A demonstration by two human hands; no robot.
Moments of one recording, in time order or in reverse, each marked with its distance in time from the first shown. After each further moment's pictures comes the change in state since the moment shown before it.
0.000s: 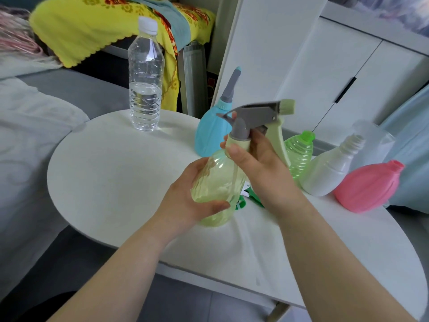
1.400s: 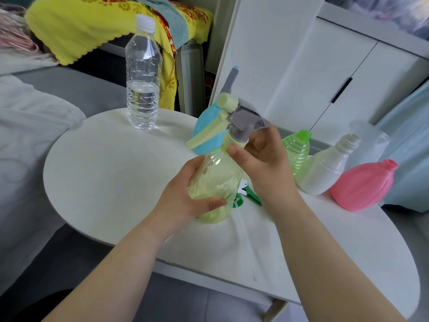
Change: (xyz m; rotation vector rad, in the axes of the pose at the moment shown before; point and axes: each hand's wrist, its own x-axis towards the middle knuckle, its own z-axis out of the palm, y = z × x) left_hand 0.003 -0.005 0.001 -0.053 -0.004 0.011; right_hand -0.003 -0.003 0.001 0.184 0.161 -0.228
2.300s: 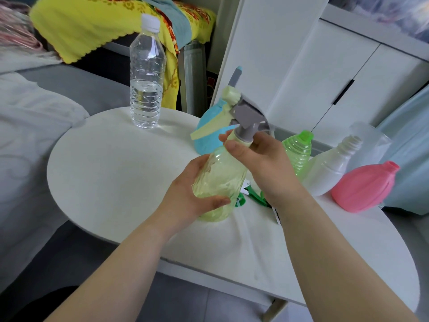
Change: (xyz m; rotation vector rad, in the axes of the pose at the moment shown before) left_hand 0.001 -0.003 -0.001 0.025 0.021 0.046; right_hand 0.006 -0.014 0.006 -0.092 -0.017 0.239
